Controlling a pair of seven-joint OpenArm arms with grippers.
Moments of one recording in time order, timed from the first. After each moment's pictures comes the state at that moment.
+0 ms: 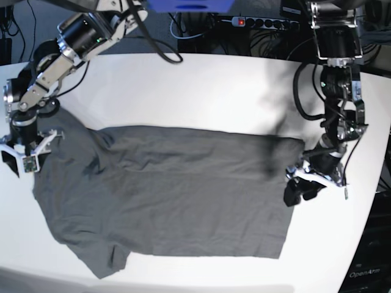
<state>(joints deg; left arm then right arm) -3.5 -15.0 -9.6 84.1 -43.0 -13.0 27.2 5.7 -7.4 53.0 98.7 -57.2 41.3 6.5</state>
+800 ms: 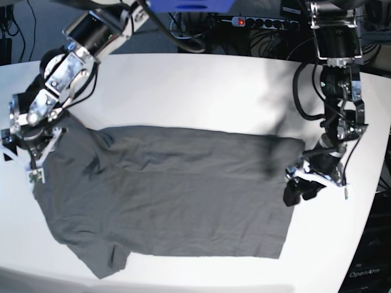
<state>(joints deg) -3.5 -14.9 -9.6 84.1 -43.2 -12.9 27.4 7.4 -9.2 39.5 109.8 -47.0 41.3 -43.1</state>
